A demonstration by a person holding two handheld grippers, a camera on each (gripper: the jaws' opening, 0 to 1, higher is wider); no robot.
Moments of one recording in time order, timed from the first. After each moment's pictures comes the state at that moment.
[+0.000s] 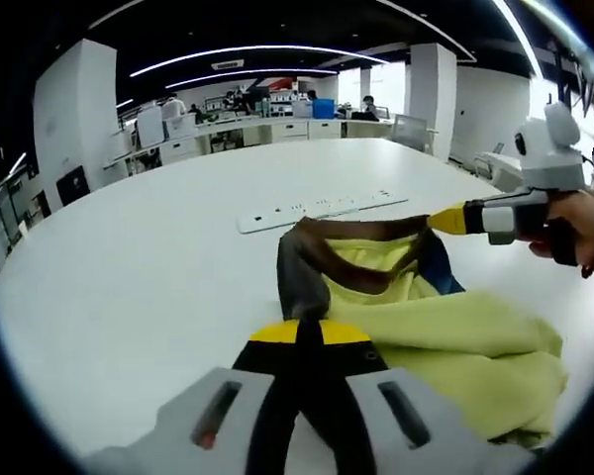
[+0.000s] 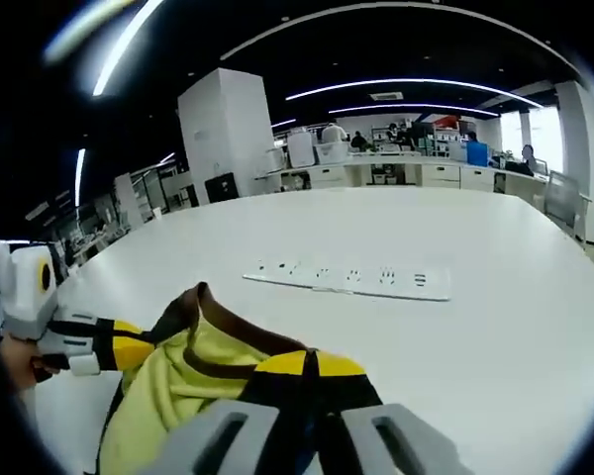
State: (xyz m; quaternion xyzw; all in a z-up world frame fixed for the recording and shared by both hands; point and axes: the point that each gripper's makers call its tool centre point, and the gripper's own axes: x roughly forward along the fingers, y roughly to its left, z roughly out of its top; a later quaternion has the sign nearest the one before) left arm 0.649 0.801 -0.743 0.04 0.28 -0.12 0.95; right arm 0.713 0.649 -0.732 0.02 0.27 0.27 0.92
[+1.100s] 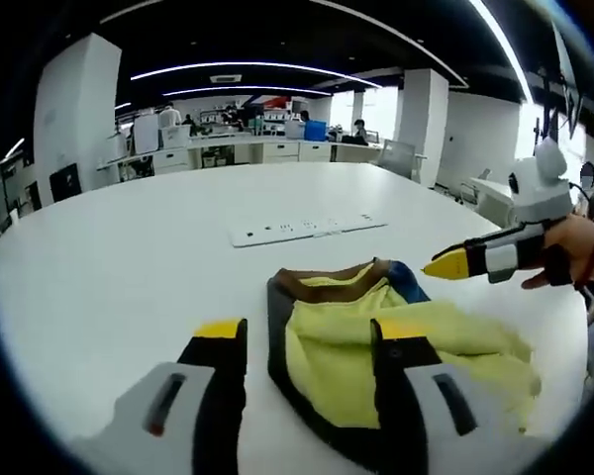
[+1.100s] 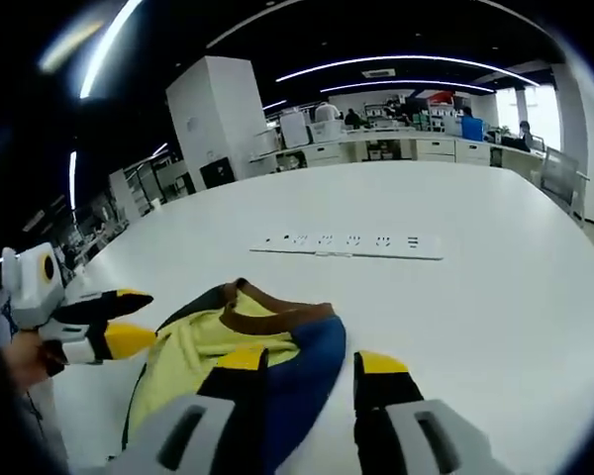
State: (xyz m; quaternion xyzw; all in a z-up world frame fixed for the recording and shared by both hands) left arm 0.616 0.797 -0.709 -0.02 0.23 -0.15 0.96; right arm 0.655 0.630 -0.731 0.04 0.32 0.27 0.91
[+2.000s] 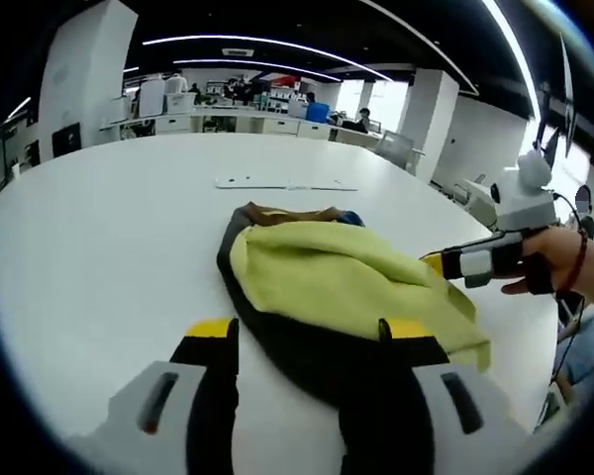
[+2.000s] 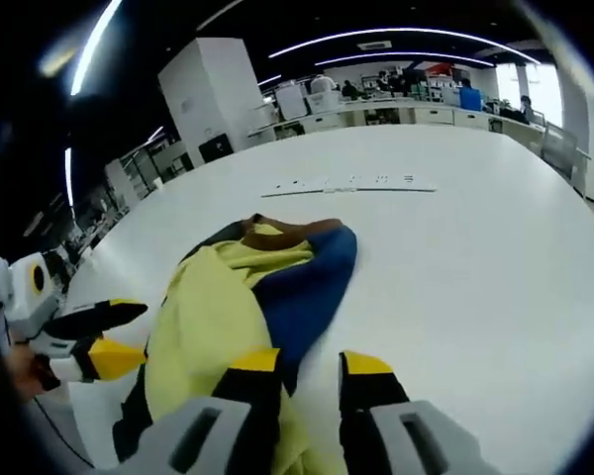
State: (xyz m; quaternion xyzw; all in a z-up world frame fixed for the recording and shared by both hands) left arm 0.527 0.764 -0.737 -0.06 0.29 -0.15 0.94; right arm 0.585 0.622 -0.761 0.04 0.38 0.27 0.88
